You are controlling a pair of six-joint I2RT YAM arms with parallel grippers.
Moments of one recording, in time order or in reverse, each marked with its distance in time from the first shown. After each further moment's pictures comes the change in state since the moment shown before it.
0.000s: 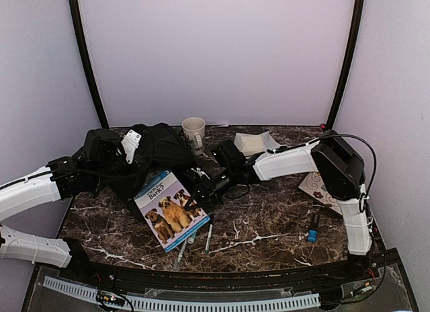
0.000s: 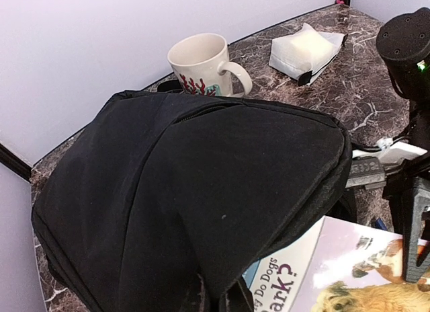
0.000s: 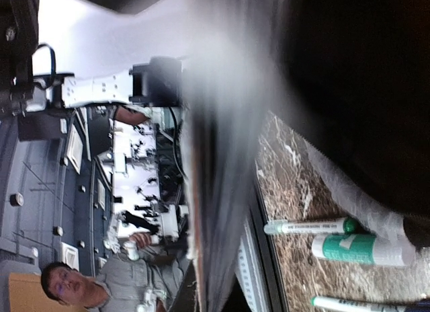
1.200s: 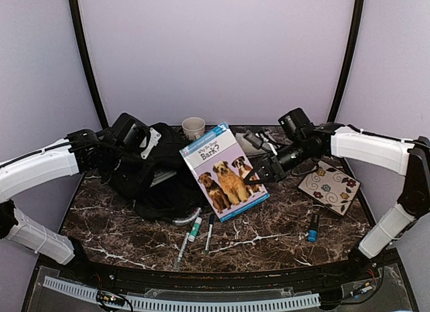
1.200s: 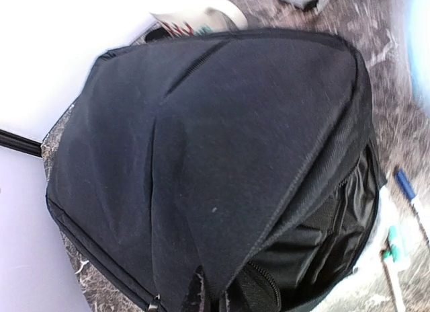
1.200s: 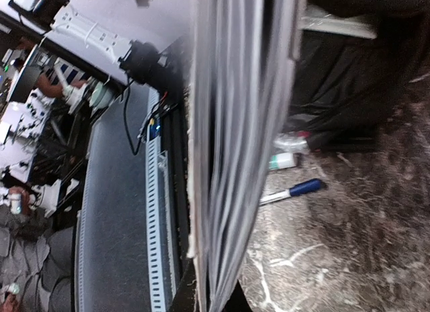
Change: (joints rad) left arm -0.077 0.274 0.323 -0.398 -0.129 -0.009; right arm -0.287 -0.653 -0.326 -0.442 0.233 -0.800
